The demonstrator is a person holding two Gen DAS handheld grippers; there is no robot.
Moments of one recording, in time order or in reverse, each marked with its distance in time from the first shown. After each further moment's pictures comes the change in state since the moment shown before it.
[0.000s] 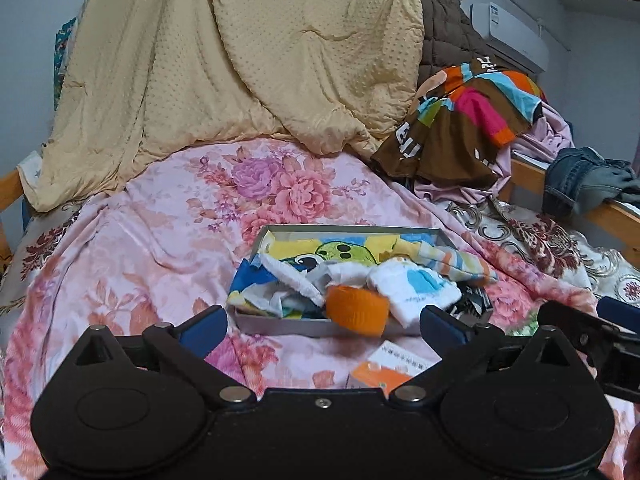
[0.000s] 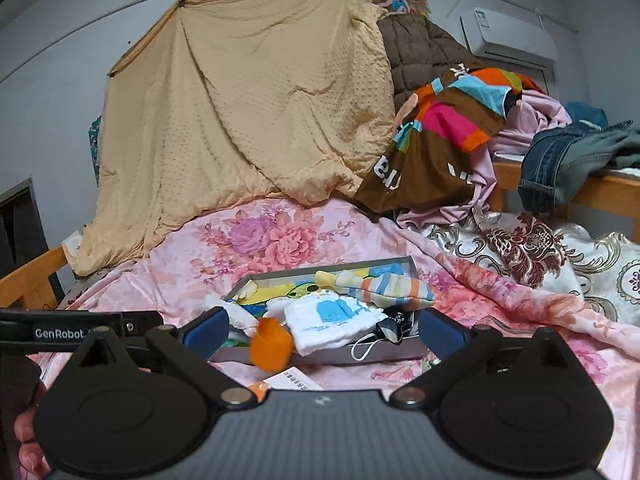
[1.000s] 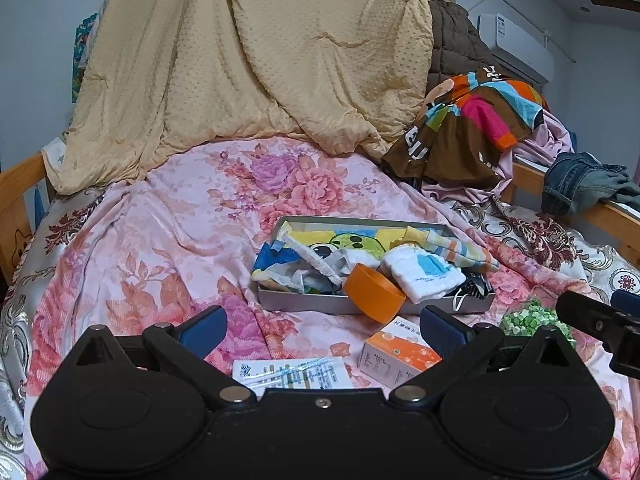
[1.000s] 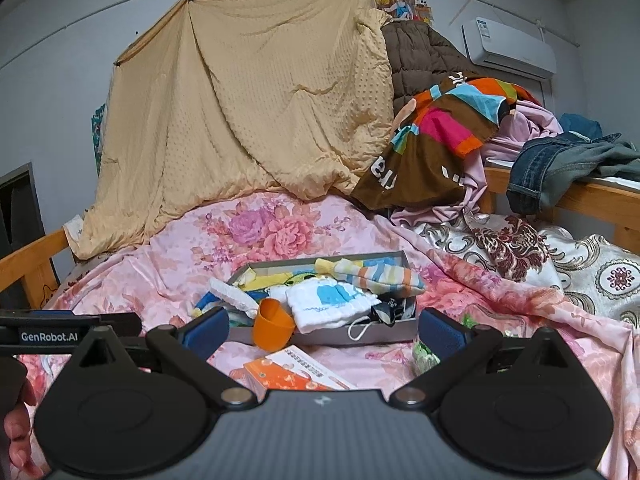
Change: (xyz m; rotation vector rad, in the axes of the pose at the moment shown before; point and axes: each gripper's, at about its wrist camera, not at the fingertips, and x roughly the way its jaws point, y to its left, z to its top) left arm -0.035 0.020 -0.031 -0.029 -0.020 0.017; right arm -0.031 0.011 -0.015 -0.032 0.010 -0.030
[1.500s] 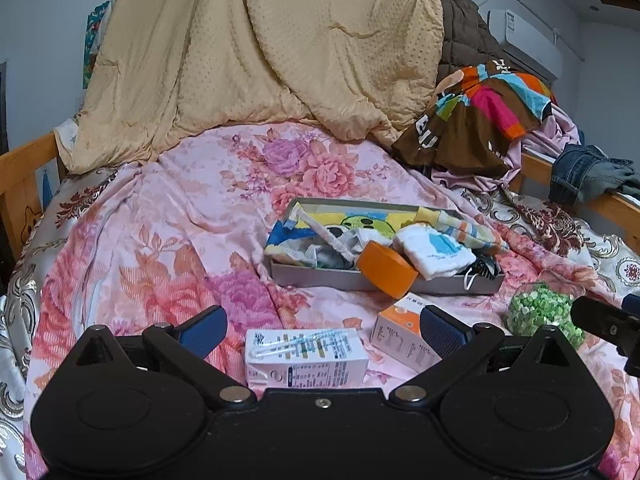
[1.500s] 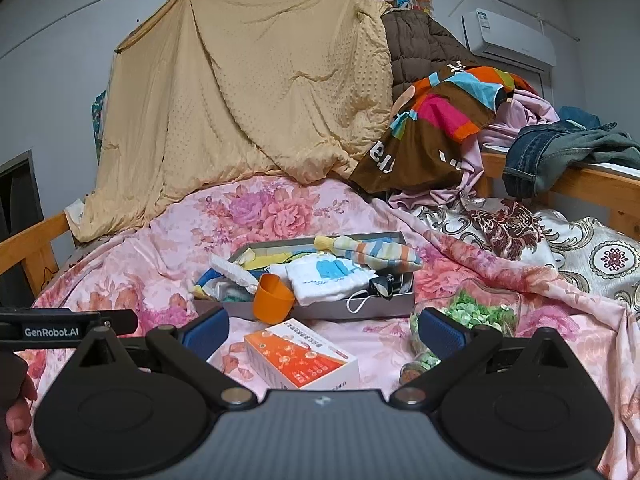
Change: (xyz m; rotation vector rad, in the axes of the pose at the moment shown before) left arm -0.004 0.010 -0.025 -0.018 0.024 0.018; right arm -0.012 0.002 -0.020 -0.008 0.035 -0.010
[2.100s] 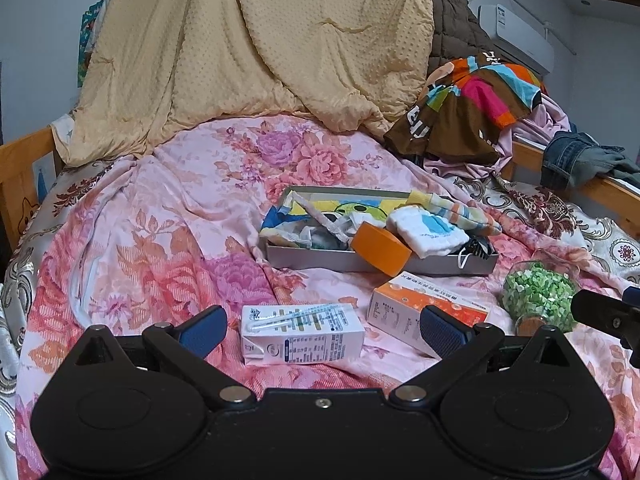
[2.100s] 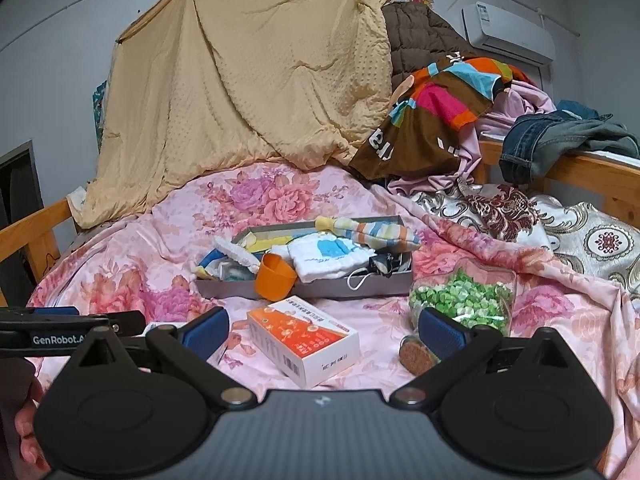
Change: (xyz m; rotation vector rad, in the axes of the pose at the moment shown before) left arm -0.006 -0.001 -0.024 0.016 0.002 -0.016; right arm -0.010 0.005 -0.017 0.002 0.036 0.003
